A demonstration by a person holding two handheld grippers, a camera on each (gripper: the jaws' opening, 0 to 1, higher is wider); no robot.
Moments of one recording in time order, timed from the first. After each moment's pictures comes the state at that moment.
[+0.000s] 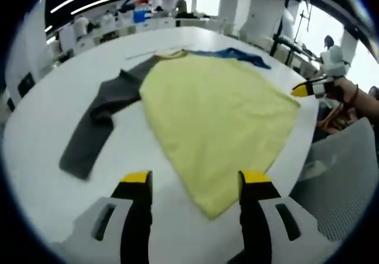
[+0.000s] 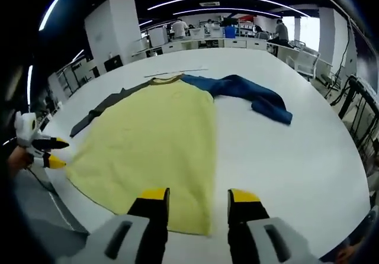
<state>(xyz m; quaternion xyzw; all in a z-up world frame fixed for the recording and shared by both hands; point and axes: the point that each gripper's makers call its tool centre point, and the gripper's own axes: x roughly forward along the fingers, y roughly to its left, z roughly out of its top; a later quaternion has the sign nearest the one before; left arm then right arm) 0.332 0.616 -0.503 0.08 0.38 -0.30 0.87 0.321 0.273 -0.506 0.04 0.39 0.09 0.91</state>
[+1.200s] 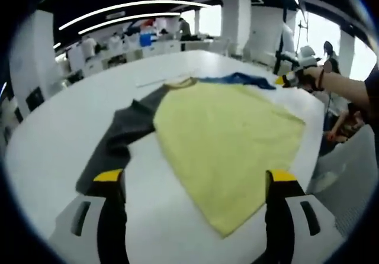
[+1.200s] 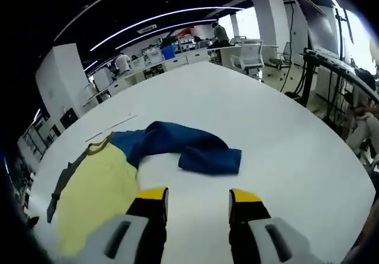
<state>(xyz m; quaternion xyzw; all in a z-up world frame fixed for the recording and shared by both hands) 0.356 0.614 -0.466 0.09 0.29 -0.29 0.91 0.431 0.166 -0.500 0.17 0.33 -0.11 0.92</state>
